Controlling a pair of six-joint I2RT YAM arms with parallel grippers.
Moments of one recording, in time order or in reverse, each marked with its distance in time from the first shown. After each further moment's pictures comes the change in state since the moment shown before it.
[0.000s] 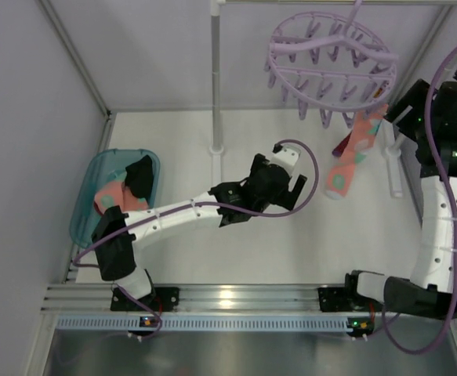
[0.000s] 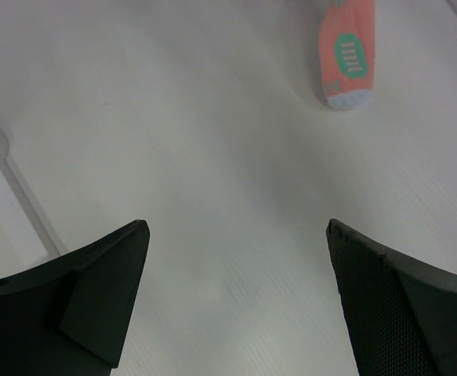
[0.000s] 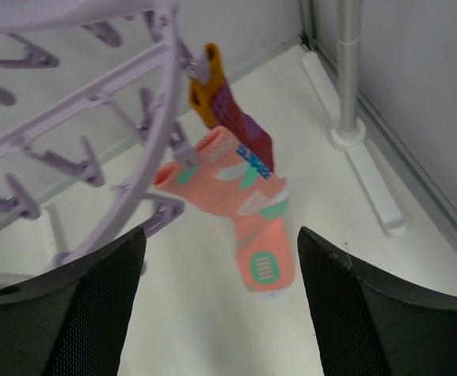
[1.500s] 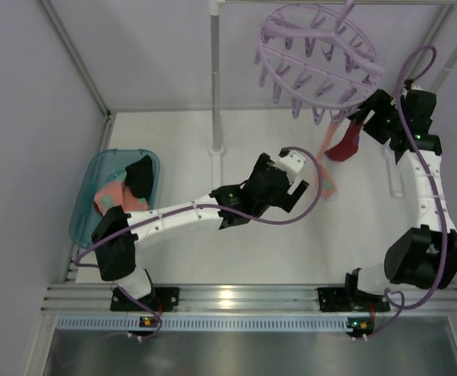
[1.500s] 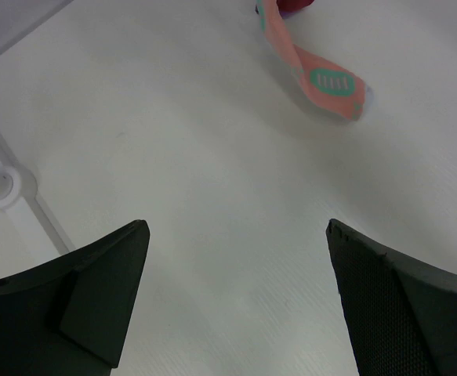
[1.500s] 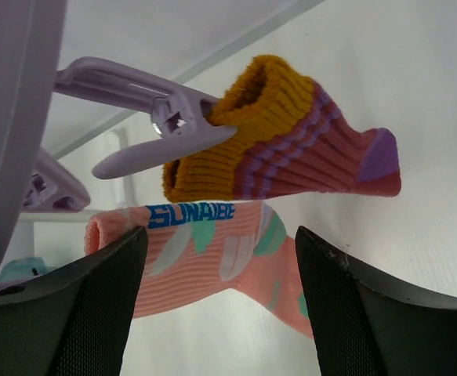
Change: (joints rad) left arm 0.000 0.000 -0.027 0.086 0.020 0.158; right arm -0.113 0.230 -0.340 0.436 -0.500 0.114
